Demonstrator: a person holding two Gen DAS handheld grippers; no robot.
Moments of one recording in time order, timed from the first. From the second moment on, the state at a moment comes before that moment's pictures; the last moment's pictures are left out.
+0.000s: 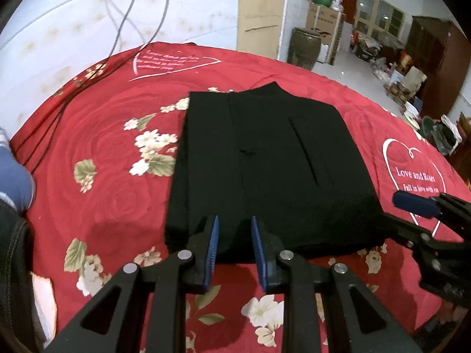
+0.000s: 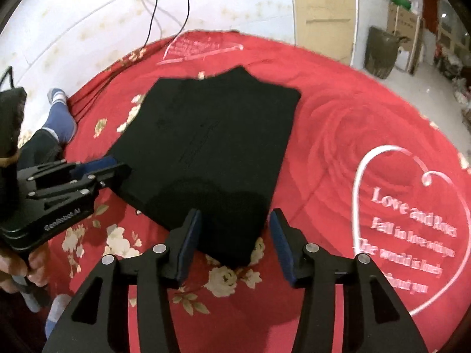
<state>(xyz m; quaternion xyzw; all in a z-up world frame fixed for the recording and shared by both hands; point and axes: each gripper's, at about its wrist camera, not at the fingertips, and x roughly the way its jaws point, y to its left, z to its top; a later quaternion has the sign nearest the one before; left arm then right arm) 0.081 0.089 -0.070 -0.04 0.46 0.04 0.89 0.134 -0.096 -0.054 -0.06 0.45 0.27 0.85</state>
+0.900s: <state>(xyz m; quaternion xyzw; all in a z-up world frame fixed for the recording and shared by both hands) 0.089 0.120 -0.071 -0.13 0.45 0.08 0.88 0.202 -0.050 -0.059 -0.08 0.46 0.31 0.82</state>
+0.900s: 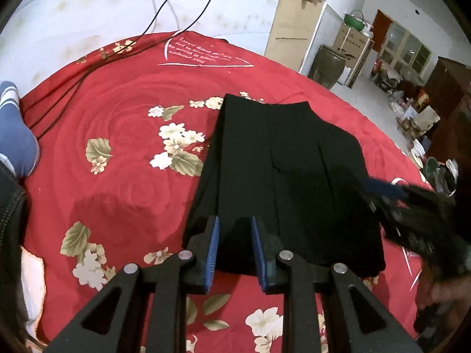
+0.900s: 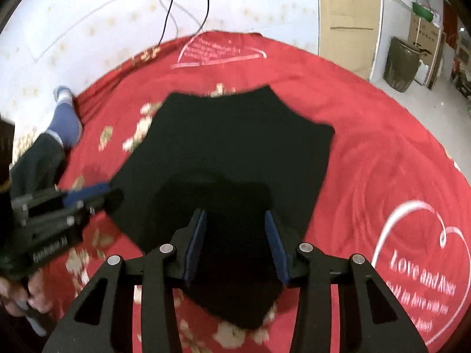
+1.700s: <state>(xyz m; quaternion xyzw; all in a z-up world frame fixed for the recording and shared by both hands) 0.068 0.082 -0.052 -0.08 0.46 0.06 0.88 0.143 -0.096 -0.070 -0.04 0.50 0.27 0.82</state>
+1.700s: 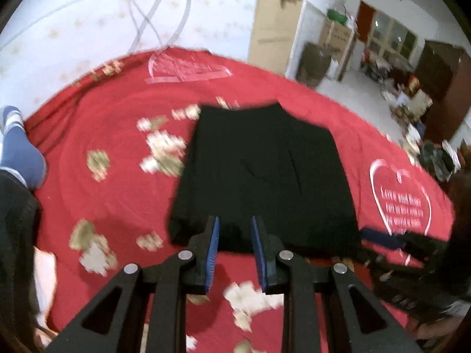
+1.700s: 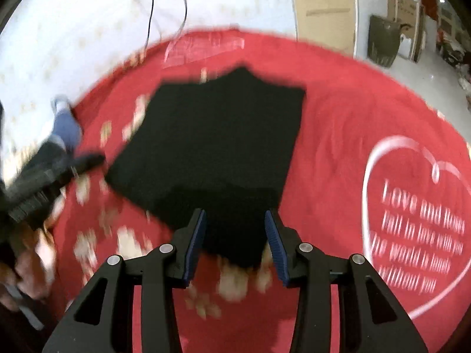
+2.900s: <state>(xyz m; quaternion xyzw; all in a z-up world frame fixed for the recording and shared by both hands) -0.004 0.046 -0.006 -0.07 0.42 0.05 0.90 0.045 -0.109 0.007 -0.03 0.46 0.26 0.85</state>
